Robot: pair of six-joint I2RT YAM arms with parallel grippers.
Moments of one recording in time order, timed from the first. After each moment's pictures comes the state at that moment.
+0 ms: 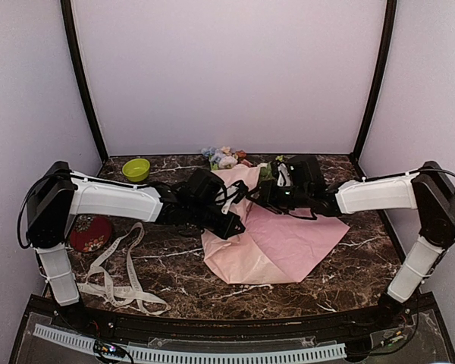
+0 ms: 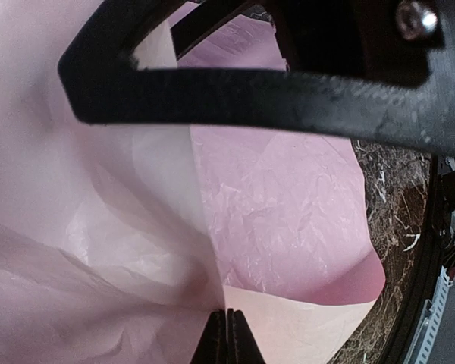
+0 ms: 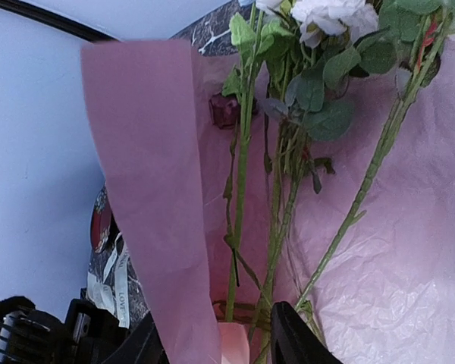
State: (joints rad) left arm -0.92 1.86 1.23 -0.12 0.23 -0.28; right arm 0.69 1.67 0.98 0.16 -0.26 0.82
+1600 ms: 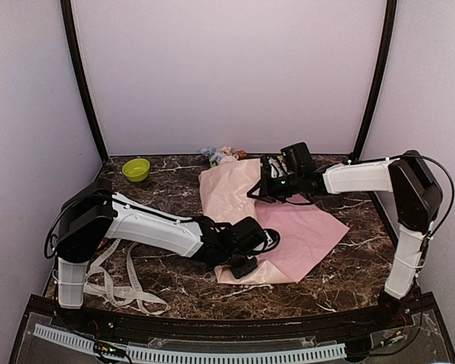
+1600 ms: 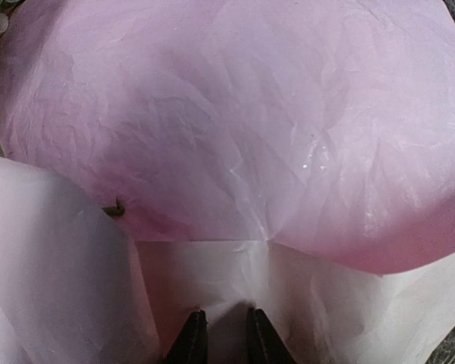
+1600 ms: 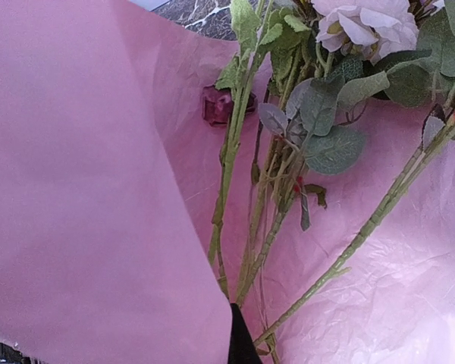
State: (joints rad) left arm -1.18 2.08 1.37 -0.30 -0.26 0.01; right arm 0.59 1.87 1.23 -0.03 -0.48 0.60
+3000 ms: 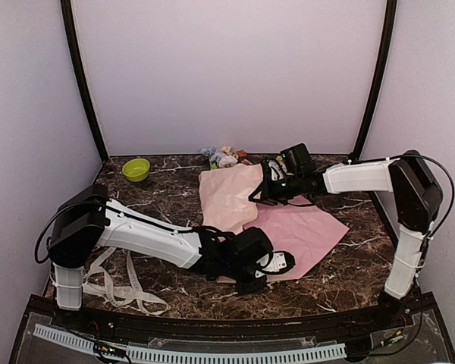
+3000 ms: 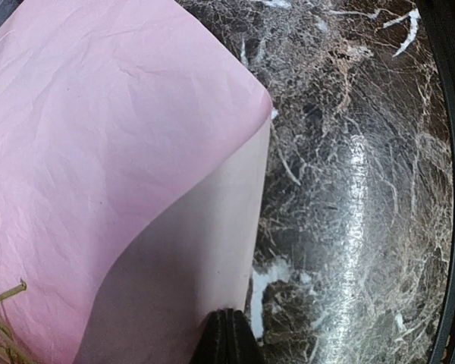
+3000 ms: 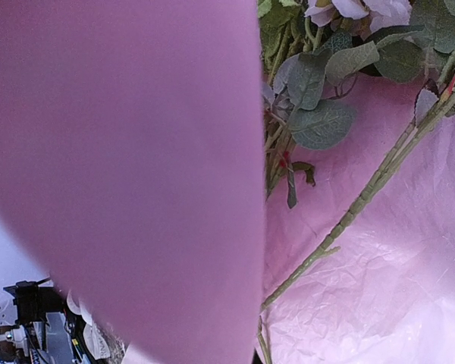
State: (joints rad) left arm -1.27 2.04 1.34 -0.24 -0.07 0.22; right arm 0.59 1.87 1.23 -0.09 -0.48 0.56
